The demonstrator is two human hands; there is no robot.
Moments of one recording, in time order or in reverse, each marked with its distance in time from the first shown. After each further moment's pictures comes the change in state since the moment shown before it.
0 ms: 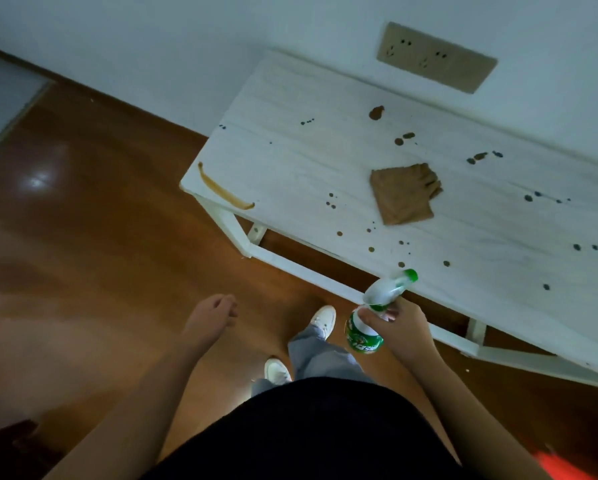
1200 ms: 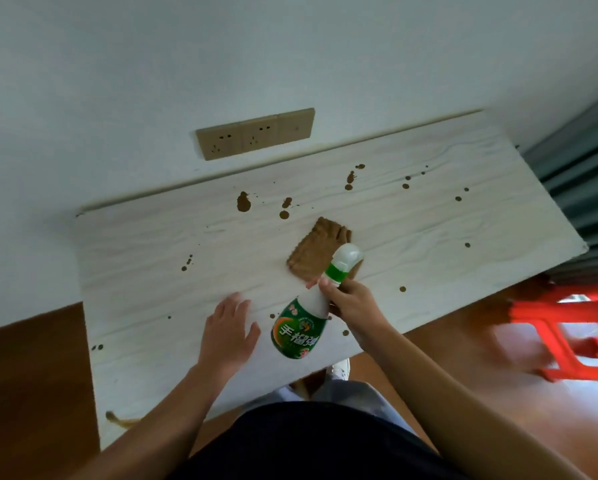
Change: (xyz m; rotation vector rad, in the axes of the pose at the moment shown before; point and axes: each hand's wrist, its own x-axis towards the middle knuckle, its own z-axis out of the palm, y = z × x) left_hand 0.224 0.275 0.026 1.144 -0.245 0.930; right_hand 0.160 -0.136 -0.045 1.027 0.376 0.339
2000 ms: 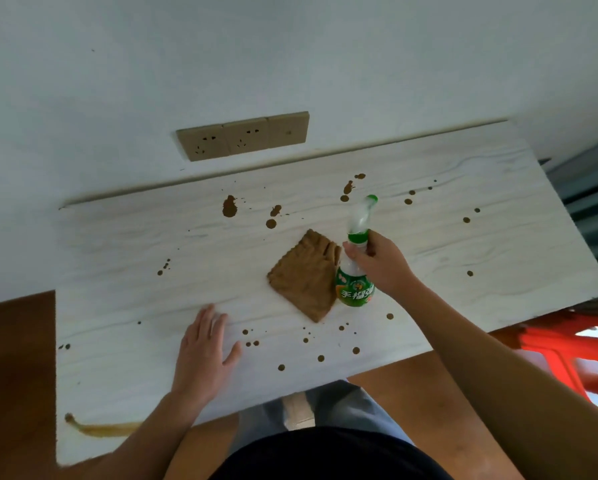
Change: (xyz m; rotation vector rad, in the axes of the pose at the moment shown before) left_hand -0.003 0.022 0.029 0.035 0.122 -0.066; right_hand 0.115 -0.063 -0.109 -0.596 0.067 -0.276
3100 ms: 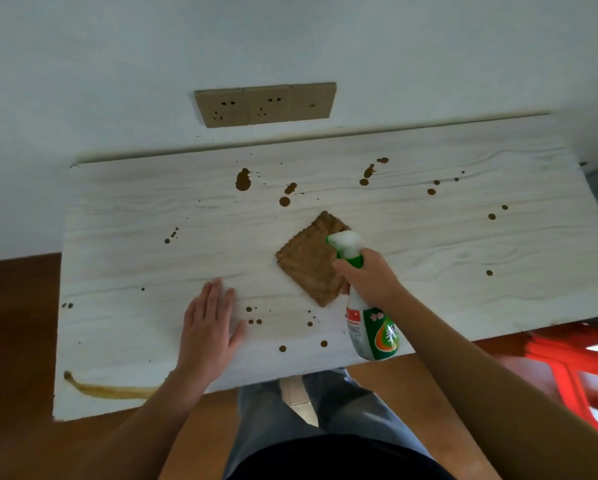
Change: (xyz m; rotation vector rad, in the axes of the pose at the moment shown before) left_hand -0.006 0.000 0.026 0.092 0.074 0.030; right_hand -0.029 0.003 0.043 0.015 -0.199 0.094
